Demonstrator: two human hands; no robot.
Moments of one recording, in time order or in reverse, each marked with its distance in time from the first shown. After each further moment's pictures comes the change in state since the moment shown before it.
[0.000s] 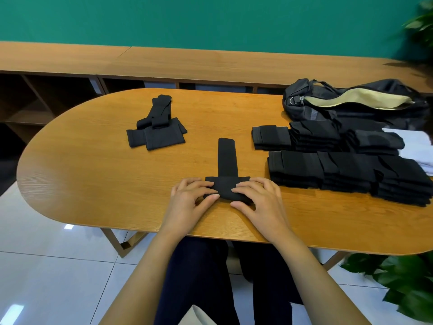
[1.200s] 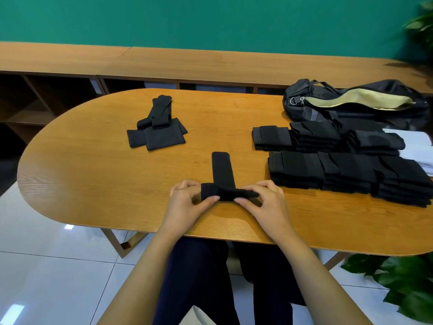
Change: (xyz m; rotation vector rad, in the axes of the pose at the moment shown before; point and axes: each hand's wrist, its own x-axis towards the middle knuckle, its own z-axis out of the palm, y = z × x) left_hand 0.000 0.002 -0.002 -0.183 0.009 -0.159; right_hand -0.001 0.003 -0.002 0.262 0.015 0.240
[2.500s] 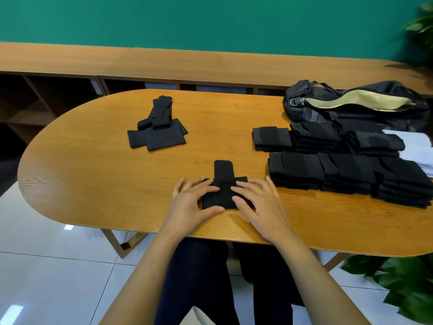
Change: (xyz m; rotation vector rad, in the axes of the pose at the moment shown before) left_hand 0.001 0.001 -0.001 0.213 -0.095 0.128; right_hand 0.002 -0.005 0.003 -0.210 -0.081 -0.202
